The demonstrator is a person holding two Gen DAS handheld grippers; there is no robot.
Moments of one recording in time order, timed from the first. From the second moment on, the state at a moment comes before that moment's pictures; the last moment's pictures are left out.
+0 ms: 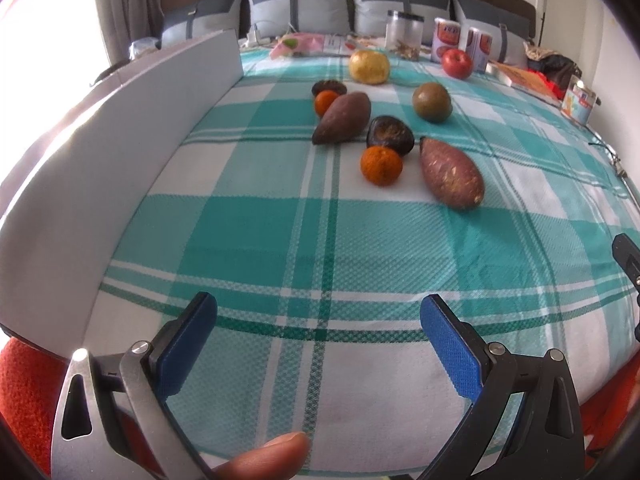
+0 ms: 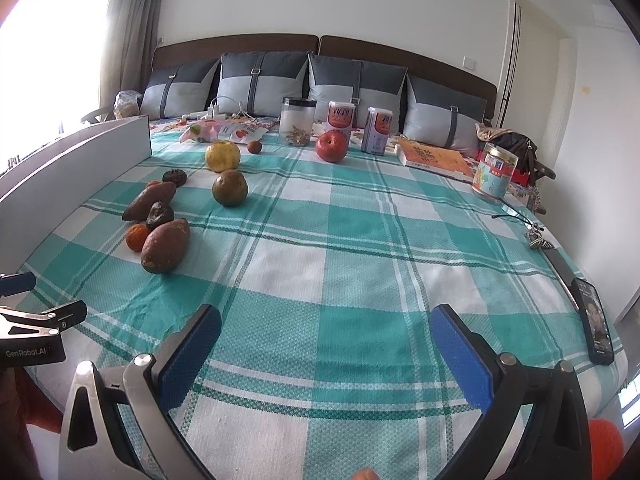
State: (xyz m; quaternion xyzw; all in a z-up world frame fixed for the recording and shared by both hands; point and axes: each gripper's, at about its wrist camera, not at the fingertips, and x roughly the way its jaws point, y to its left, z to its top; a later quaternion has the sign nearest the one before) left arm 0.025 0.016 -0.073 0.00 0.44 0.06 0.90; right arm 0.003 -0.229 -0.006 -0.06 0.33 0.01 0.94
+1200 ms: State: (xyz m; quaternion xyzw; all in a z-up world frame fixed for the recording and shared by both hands) left arm 0.044 0.058 -0.073 -0.12 0.47 0.00 0.88; right arm 0.070 -0.251 -0.044 0.08 0.52 0.07 0.85
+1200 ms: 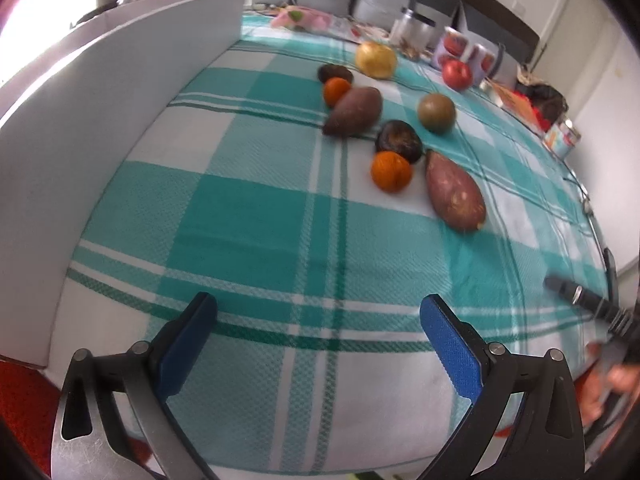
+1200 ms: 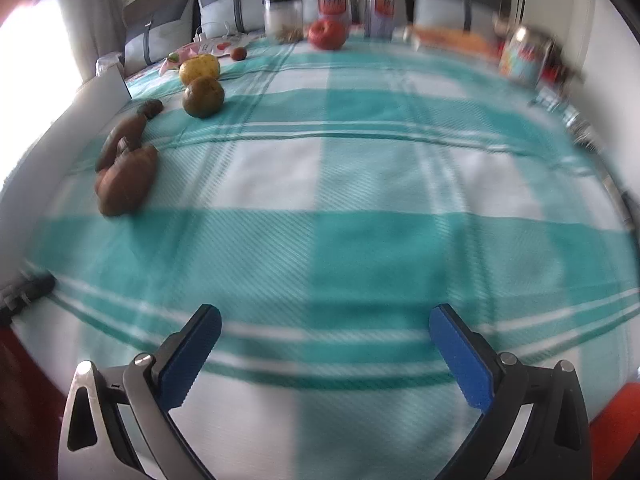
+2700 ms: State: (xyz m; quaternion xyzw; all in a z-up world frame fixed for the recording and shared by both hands) left arm 0.053 0.114 0.067 -0.15 0.42 -0.09 0.89; right arm 0.128 -0.189 -0.019 0.26 0.60 0.25 0.72
